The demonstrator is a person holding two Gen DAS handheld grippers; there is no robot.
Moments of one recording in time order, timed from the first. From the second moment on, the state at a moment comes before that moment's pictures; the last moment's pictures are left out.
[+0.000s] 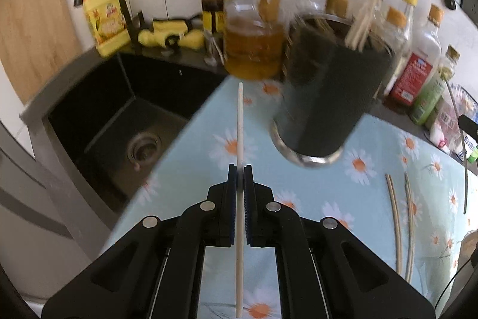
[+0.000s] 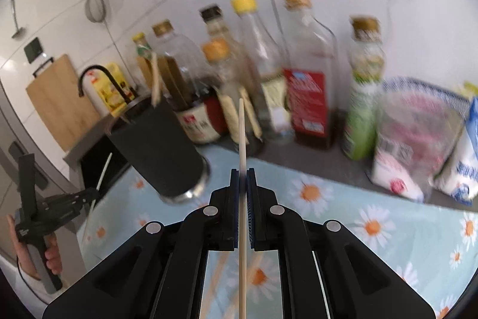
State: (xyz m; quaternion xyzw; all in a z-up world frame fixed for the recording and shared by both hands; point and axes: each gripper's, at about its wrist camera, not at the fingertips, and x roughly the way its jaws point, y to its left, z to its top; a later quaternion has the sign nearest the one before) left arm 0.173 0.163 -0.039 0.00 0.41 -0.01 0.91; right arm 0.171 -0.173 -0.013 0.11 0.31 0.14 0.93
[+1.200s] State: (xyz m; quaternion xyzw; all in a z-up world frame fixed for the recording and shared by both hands) left arm 0.267 0.145 0.072 -0.09 0.14 -0.32 0.93; right arm 0.235 -0.041 0.071 0.14 0.07 0.23 0.96
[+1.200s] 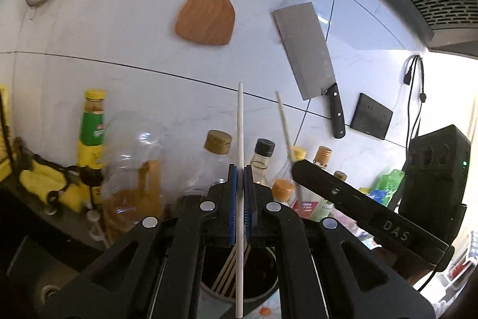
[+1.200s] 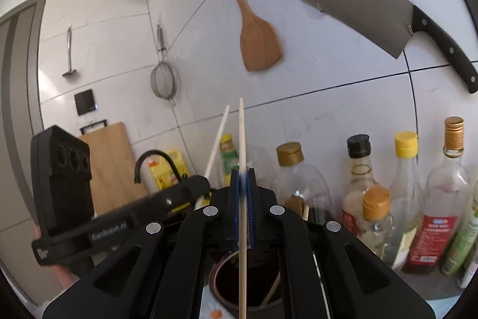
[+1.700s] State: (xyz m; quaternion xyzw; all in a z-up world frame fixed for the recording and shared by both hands) left arm 0.307 0.129 0.020 -0.10 0.16 -0.34 0.92; right arm 0.291 -0.030 0.034 0.15 0.09 0.22 0.96
